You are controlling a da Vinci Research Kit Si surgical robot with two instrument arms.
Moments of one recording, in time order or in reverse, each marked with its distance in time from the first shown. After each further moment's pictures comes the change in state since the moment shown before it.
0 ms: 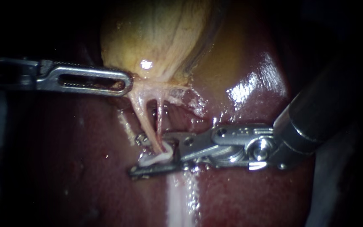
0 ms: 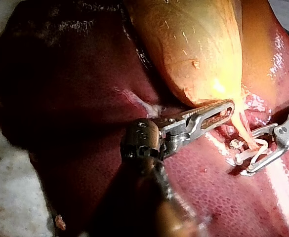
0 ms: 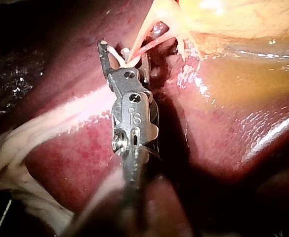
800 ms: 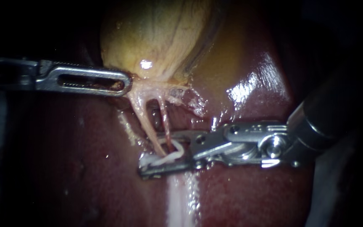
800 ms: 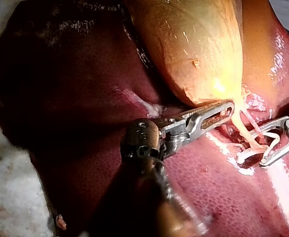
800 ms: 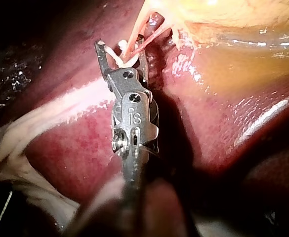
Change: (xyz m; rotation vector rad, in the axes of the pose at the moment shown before) right arm 0.001 0.000 -0.004 0.030 -0.003 0.007; left arm 0.000 0.000 0.000 0.000 -0.001 0.000
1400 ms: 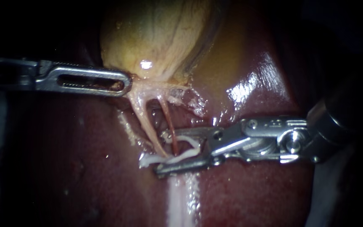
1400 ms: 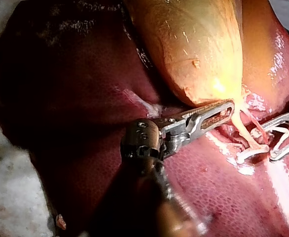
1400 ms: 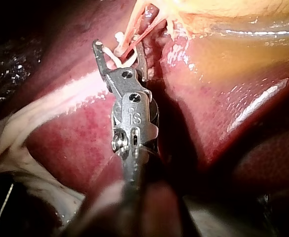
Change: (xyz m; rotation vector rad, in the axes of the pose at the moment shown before) right arm 0.000 0.000 -0.002 0.009 -0.001 0.002; left arm 0.000 0.000 0.000 0.000 0.000 0.000
